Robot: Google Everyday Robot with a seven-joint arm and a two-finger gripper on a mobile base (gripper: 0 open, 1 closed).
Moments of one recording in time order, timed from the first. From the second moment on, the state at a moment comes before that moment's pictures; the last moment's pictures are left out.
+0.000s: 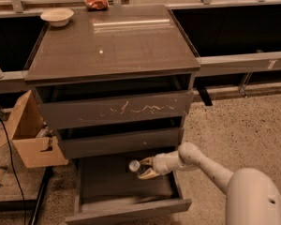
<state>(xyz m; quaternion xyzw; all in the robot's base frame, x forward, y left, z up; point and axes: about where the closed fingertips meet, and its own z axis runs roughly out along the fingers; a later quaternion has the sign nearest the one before) 0.602 -0.027 0.305 -0.65 0.57 0.31 0.39</state>
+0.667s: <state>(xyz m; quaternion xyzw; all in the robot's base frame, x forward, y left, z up) 0.620 -0.017 0.271 -0.64 0.56 0.34 0.41</state>
